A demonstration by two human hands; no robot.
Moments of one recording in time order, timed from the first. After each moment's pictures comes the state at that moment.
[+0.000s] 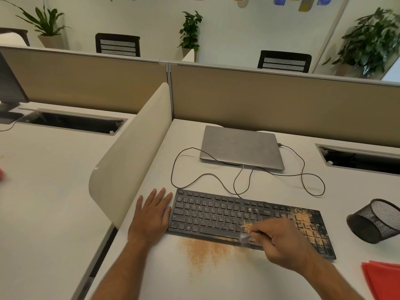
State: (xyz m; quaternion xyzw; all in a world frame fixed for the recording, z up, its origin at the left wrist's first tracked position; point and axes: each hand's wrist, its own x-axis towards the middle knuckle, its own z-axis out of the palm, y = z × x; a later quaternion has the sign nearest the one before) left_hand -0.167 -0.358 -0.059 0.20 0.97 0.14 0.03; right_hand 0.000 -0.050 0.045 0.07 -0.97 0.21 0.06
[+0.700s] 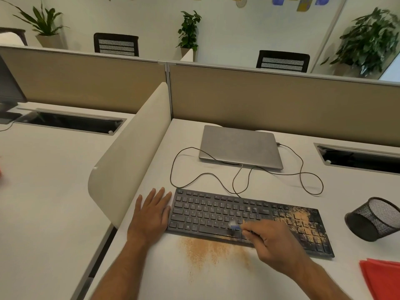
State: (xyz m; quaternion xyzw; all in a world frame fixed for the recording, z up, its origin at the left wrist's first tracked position) left_hand -0.168 -0.357 -0.060 0.20 0.97 0.14 0.03; right_hand 0.006 -0.068 0.043 0.07 -0.96 0.24 0.10
